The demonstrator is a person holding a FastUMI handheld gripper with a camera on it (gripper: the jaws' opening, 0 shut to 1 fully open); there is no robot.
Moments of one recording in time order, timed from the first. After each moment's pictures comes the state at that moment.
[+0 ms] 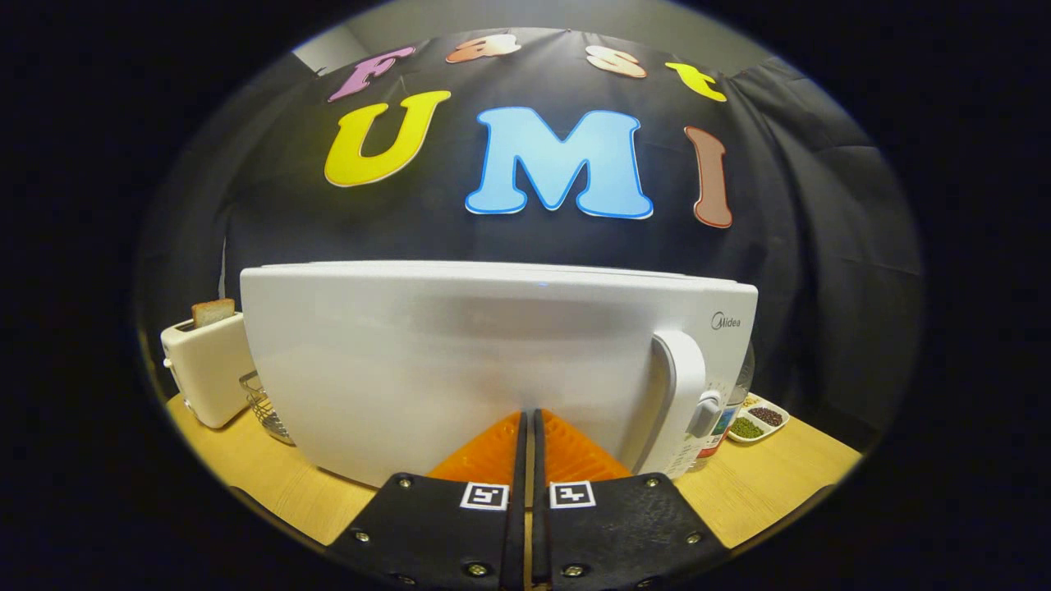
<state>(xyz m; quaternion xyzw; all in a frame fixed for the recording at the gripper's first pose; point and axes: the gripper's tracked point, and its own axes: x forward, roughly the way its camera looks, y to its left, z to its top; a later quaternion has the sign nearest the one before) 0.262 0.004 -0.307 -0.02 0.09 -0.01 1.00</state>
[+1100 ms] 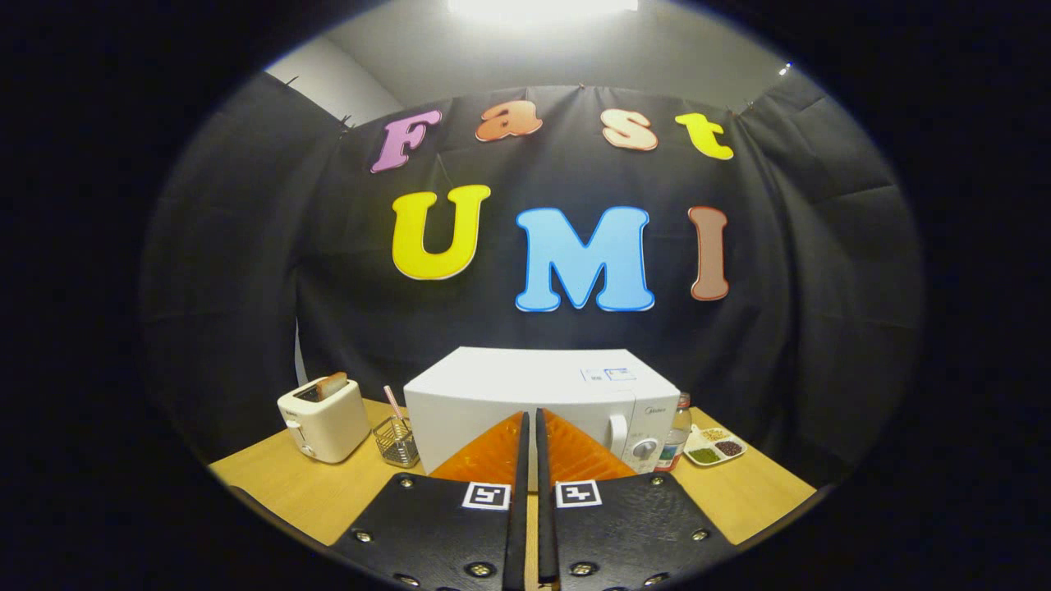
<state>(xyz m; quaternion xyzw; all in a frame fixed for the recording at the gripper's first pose) 0.067 0.017 -0.102 0.00 0.03 0.07 1.00</state>
